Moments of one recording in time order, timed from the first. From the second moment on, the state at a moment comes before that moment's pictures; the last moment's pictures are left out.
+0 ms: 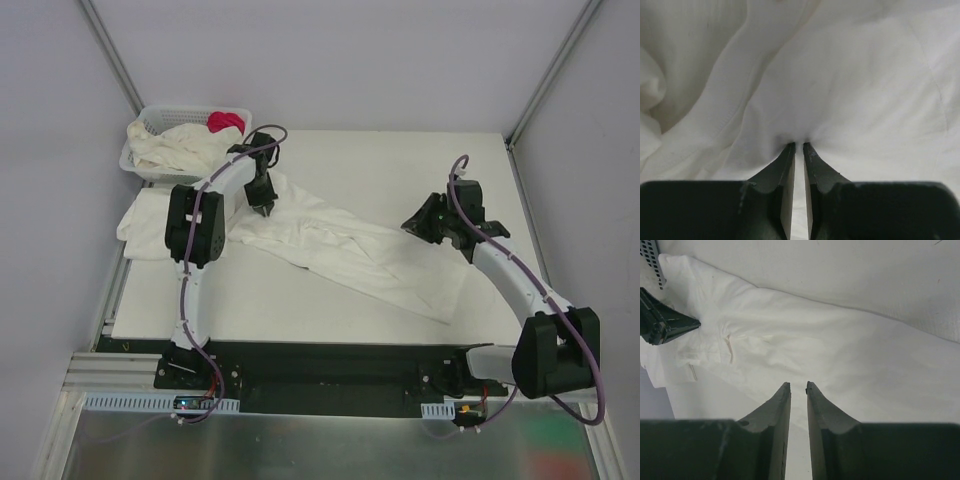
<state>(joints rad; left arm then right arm) -0.26 2.22 1.79 -0.90 -0.09 -0.58 0.21 1.29 0.89 -0.36 -0.20 0.71</state>
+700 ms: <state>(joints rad) -0.27 2.62 2.49 -1.08 0.06 -0.48 0.19 1.25 0.93 -0.42 -0.18 0.66</state>
